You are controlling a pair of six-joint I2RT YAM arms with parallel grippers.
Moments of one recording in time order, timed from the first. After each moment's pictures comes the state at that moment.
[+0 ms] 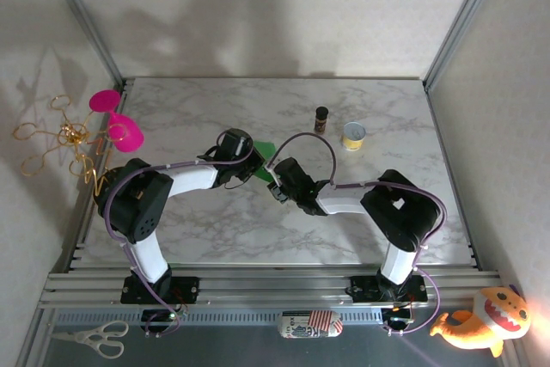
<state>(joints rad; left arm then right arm) -0.52 1.78 0.94 0.07 0.13 -1.26 0.87 1.77 0.82 0.19 0.20 -0.01</state>
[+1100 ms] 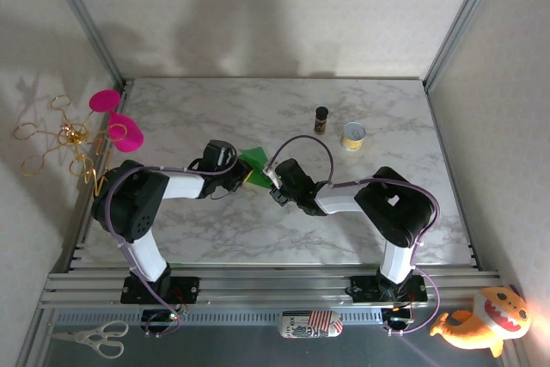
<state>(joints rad) -0.40 1.77 0.75 0.25 0.29 -1.28 0.86 1.81 0.81 0.24 0.12 -0.09</state>
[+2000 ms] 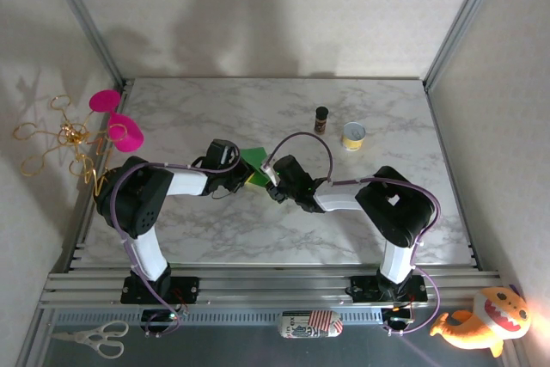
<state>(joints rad) -0.41 1.81 0.78 0.20 0.30 -1.23 0.85 1.81 0.85 0.21 0.08 -0.06</state>
